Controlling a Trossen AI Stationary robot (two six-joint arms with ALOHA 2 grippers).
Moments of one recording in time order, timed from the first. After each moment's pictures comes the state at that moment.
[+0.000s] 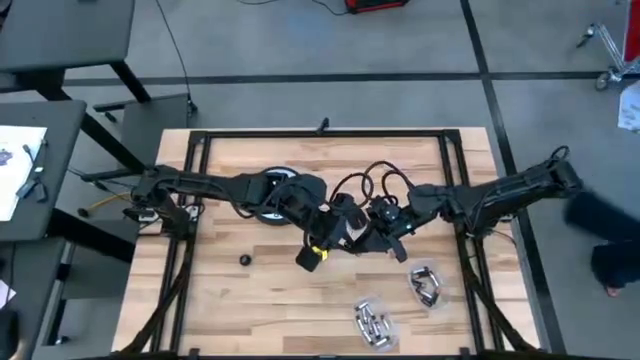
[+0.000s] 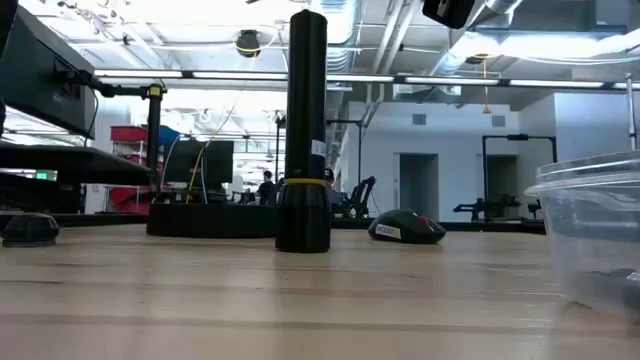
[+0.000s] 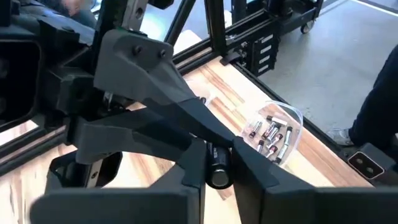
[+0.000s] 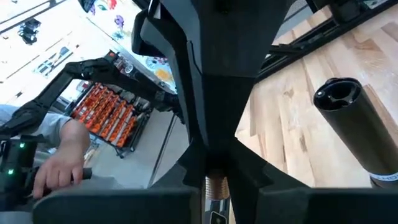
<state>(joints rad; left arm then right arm) -0.15 1.75 1.76 -0.42 0.21 0.33 0.18 1.20 0.85 0.22 -0.25 0.76</state>
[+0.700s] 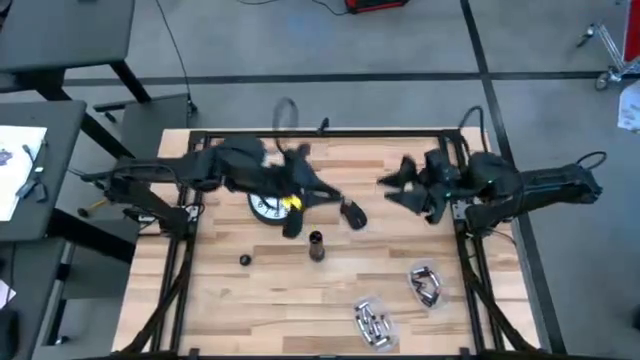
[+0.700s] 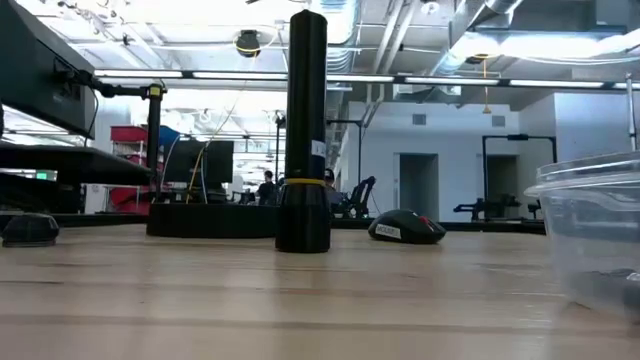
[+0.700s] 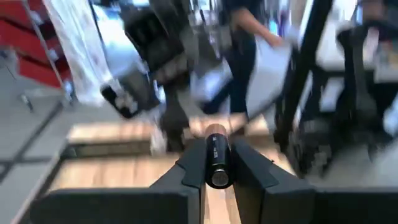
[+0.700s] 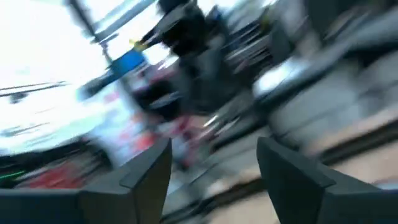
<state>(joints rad) -0.10 1.49 1.76 -0.26 -0.06 0.00 0.12 0.91 0.85 0.32 0.14 0.40</state>
